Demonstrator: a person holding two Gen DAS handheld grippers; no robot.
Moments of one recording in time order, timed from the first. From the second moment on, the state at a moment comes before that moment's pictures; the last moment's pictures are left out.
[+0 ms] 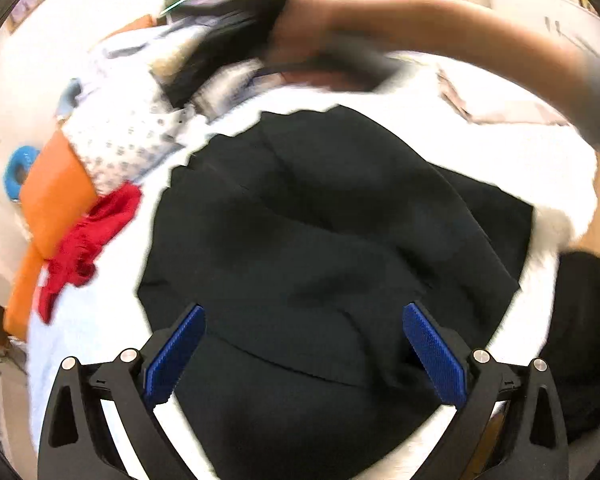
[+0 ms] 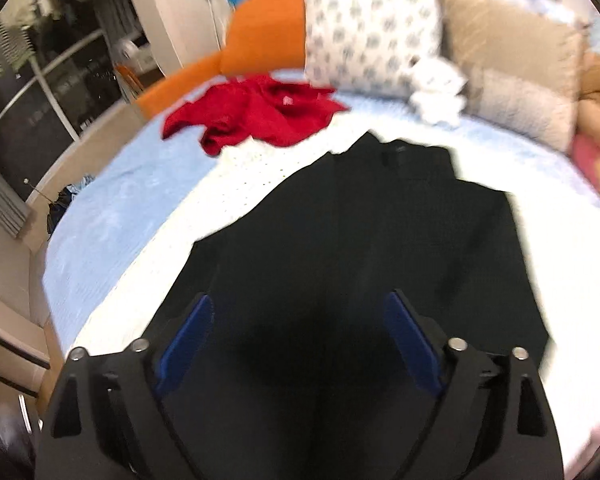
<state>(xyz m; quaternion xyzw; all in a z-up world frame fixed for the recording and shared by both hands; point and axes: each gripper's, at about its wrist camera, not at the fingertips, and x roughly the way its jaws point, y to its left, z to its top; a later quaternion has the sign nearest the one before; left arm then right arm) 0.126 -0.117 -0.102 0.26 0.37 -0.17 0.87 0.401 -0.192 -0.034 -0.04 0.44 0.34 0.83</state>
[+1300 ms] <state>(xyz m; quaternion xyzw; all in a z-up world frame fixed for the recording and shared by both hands) 0.590 -0.344 -0.217 0.21 0.56 0.06 0.80 0.176 -0.431 -0.180 0.11 0.48 0.28 0.82</state>
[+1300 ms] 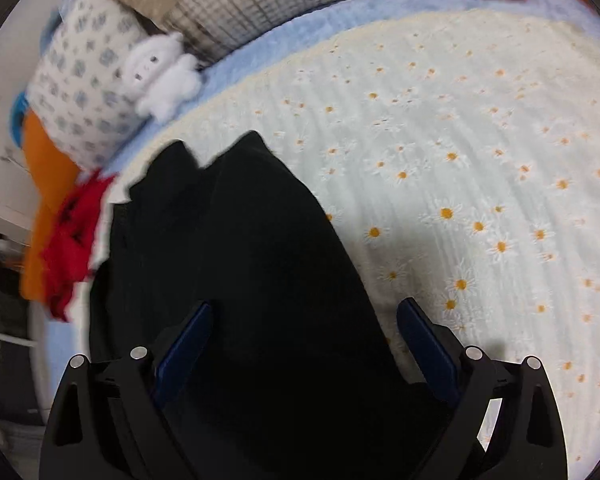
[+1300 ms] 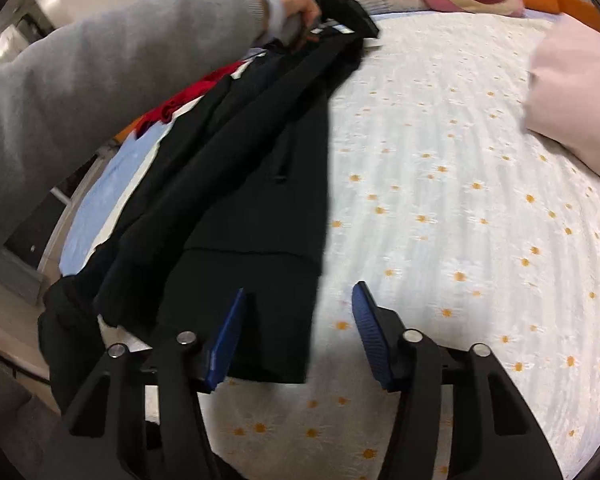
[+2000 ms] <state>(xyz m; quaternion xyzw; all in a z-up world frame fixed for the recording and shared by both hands) 0.586 -0.344 -0.171 0.05 0.58 -0.12 0.81 0.173 -0.468 -0.200 0.19 0.49 0.27 0.81</state>
